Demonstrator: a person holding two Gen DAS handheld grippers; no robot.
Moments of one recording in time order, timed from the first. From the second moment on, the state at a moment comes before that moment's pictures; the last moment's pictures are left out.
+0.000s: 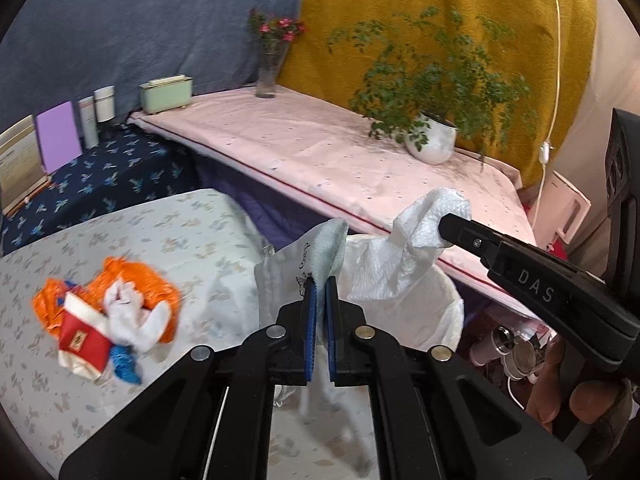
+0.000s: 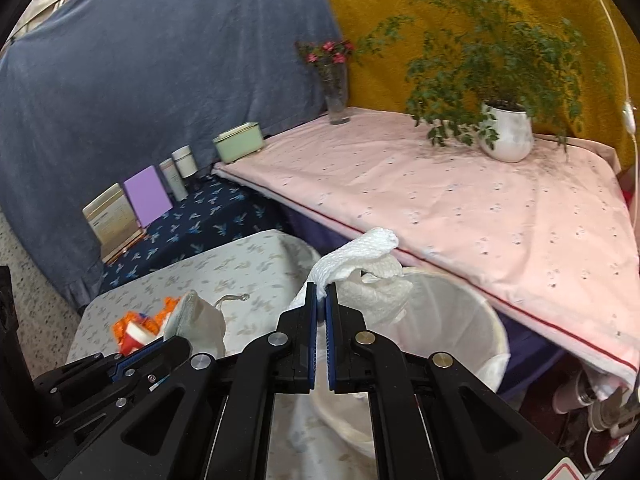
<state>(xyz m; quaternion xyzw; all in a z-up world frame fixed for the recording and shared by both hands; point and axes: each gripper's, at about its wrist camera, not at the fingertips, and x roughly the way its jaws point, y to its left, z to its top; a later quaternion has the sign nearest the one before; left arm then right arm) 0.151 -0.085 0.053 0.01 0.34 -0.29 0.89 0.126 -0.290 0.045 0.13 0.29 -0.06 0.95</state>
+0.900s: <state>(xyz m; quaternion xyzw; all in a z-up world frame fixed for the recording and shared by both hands) 0.174 -0.150 0.039 -0.01 0.36 -0.31 0.88 0.110 -0.343 0.026 0.14 0.30 -0.12 0.94</state>
